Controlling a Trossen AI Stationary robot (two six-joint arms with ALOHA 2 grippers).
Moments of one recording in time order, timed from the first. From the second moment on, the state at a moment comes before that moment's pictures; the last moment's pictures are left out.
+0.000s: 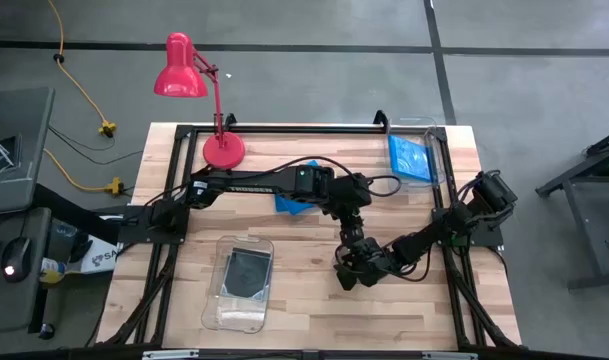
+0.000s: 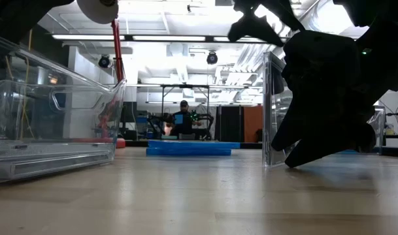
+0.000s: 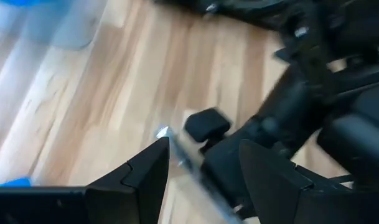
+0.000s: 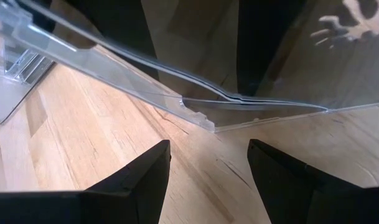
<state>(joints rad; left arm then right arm) -0.05 2.23 2.35 -0.94 0.01 -0.30 0.50 1.75 0.70 0.17 0.44 1.24</state>
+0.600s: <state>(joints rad) -0.05 2.31 2.35 -0.95 0.02 -0.44 0.50 1.75 0.71 0.16 0.44 1.25</state>
